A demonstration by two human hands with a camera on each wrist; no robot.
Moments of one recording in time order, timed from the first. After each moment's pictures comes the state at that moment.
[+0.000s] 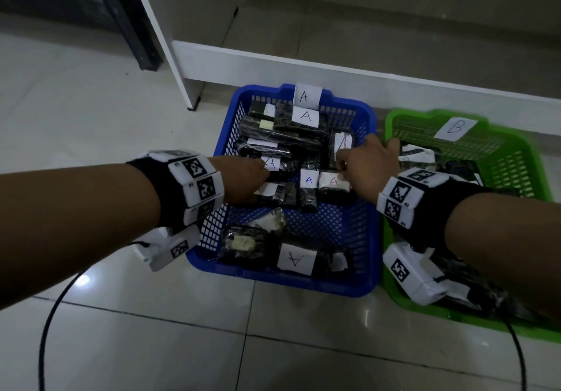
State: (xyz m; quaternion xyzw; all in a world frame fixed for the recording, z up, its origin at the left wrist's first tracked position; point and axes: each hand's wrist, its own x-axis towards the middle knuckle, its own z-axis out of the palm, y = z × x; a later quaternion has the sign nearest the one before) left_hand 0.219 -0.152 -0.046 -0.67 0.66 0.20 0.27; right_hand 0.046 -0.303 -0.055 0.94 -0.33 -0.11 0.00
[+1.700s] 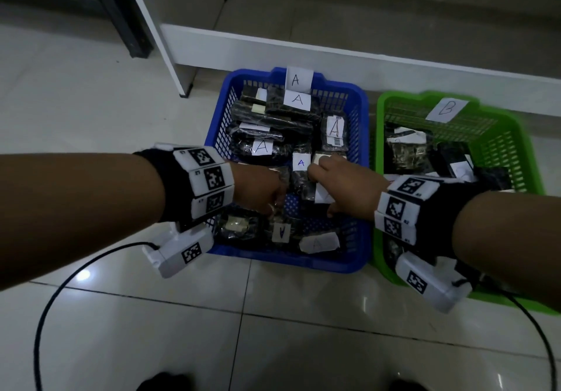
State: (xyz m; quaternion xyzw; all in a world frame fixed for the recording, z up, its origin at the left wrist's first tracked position) left_hand 0.172 -0.153 -0.044 -0.65 0.65 0.36 0.16; right_hand 0.022 -0.267 -0.048 0.97 -0.10 -0.23 -0.05
